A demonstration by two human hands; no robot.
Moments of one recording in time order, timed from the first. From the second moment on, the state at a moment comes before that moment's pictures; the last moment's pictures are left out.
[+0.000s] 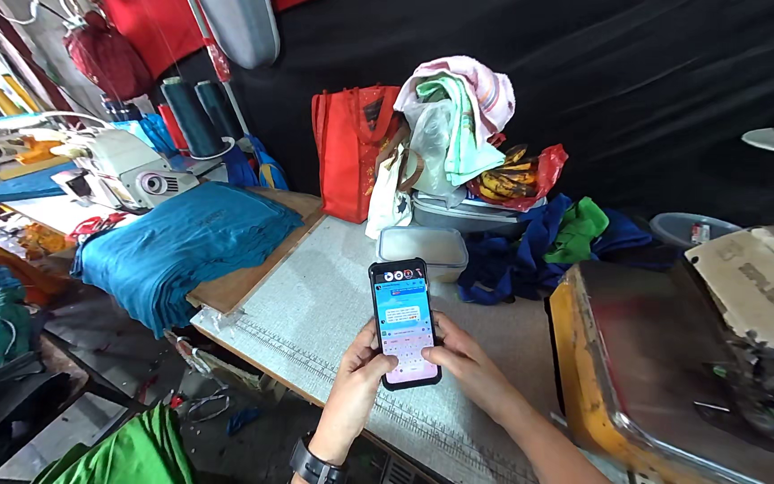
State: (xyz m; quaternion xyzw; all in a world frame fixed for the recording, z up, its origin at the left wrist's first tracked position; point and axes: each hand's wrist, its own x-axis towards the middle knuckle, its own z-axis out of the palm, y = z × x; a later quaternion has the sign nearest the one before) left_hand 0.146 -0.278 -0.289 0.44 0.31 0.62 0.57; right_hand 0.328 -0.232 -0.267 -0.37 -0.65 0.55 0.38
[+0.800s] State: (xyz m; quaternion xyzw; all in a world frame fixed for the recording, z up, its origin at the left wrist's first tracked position) left_hand 0.146 -0.278 -0.282 0.38 0.30 0.60 0.63; right_hand 0.322 -0.235 -0.258 -0.35 -0.50 0.68 0.42
